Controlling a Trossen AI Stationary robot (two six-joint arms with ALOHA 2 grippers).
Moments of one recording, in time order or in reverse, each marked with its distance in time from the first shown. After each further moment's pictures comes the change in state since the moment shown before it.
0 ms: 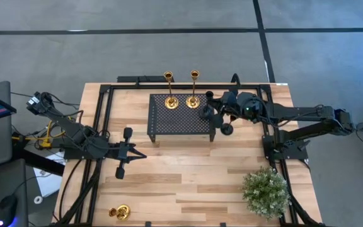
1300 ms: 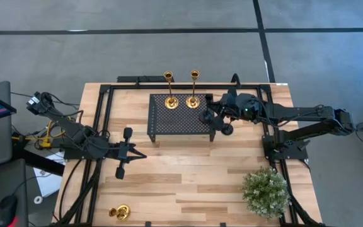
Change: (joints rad) left arm 0.000 0.000 0.000 0.000 0.000 0.000; right arm 0.003 0.001 0.000 -0.045 -0.053 0.050
